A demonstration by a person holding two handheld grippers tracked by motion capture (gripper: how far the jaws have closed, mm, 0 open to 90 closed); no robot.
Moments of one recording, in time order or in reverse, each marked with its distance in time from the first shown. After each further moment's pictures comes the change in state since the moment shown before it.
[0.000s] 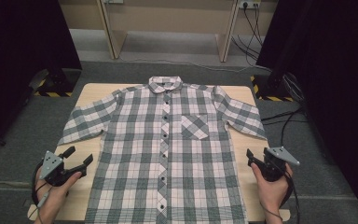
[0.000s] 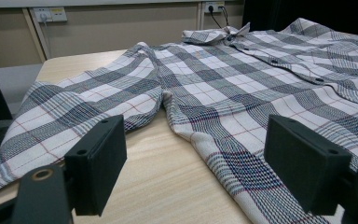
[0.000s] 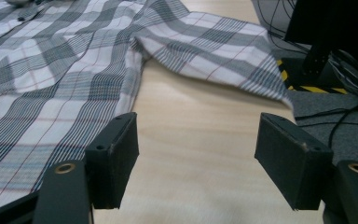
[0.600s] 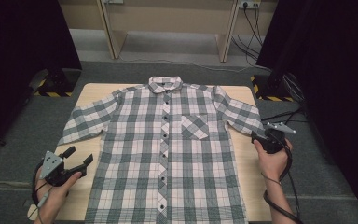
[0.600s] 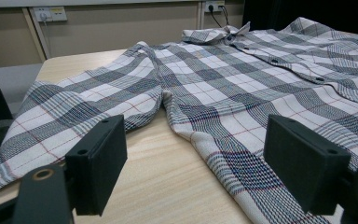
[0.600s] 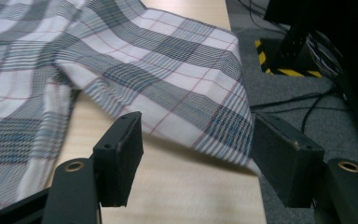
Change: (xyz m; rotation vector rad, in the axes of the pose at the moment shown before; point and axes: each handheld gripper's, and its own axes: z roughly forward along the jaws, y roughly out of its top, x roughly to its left) left arm 0.000 0.000 0.001 0.004 -0.002 0.004; right arm -0.029 0.052 0.064 0.134 -0.099 0.003
